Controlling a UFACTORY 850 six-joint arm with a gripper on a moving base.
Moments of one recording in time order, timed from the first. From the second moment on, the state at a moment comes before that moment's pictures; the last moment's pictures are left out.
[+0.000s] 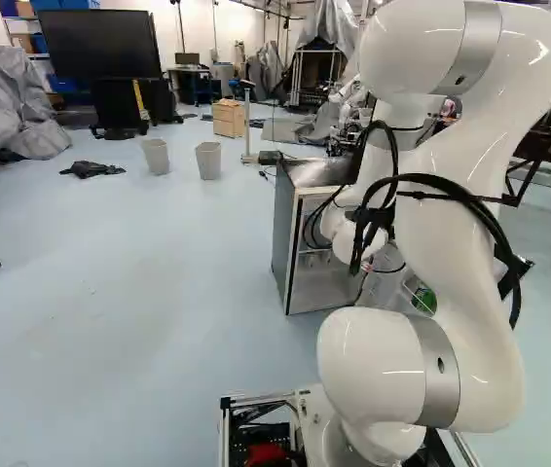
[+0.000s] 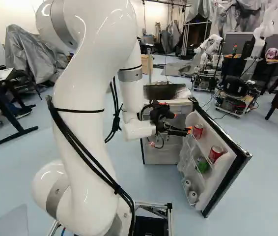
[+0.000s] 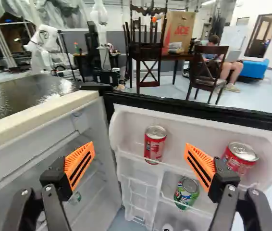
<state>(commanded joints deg) -16.8 -27.2 -28.6 42.7 77.1 0.0</state>
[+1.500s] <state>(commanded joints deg) -21.4 -36.5 -43.2 54.8 71.9 0.0</state>
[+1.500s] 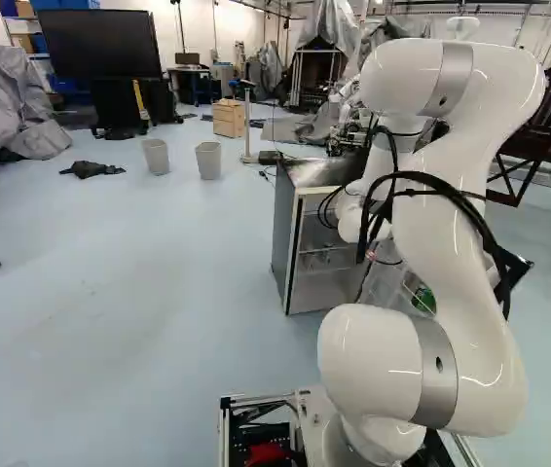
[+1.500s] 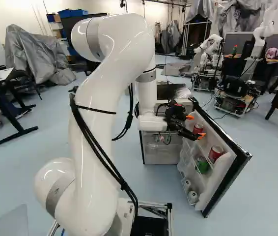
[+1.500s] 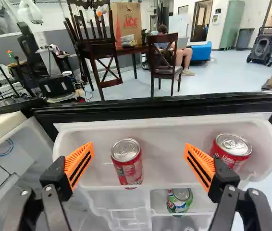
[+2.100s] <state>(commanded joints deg) -21.4 -36.6 -43.4 54.5 68.2 0.0</state>
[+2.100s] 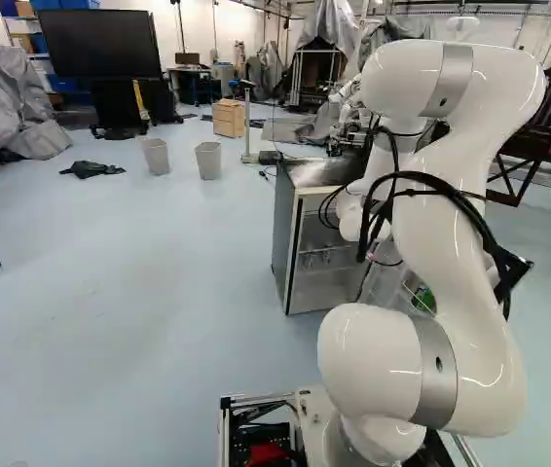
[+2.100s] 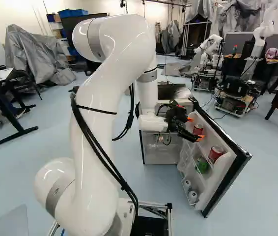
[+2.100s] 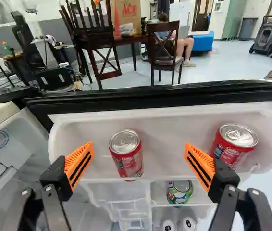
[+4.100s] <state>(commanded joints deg) -25.2 -38.3 -46.2 47.6 67.2 0.0</state>
